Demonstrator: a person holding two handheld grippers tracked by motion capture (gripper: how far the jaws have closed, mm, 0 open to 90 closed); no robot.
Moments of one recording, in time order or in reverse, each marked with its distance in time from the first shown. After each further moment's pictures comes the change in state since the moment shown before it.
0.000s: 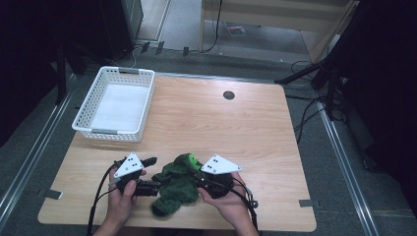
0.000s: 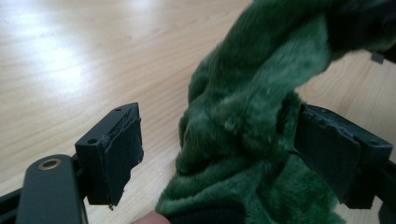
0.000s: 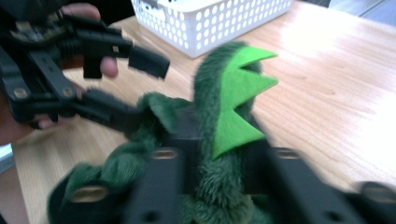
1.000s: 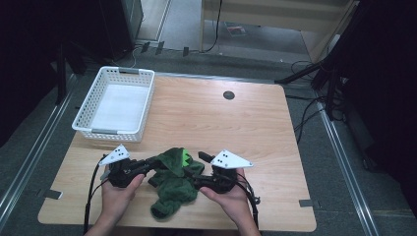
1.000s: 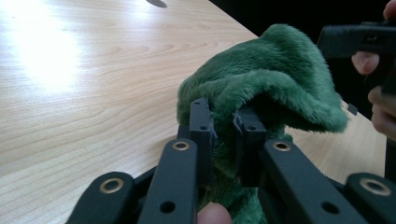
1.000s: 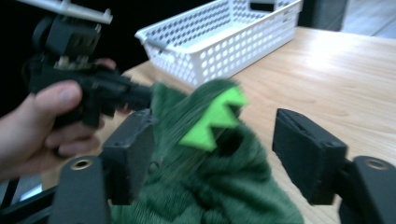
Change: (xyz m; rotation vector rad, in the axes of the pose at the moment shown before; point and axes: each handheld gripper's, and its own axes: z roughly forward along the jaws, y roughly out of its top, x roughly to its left) left arm 0.026 0.006 -0.013 -0.079 -0.045 -0.209; right arm -0.016 -0.001 -0.001 -0.124 0.088 0.088
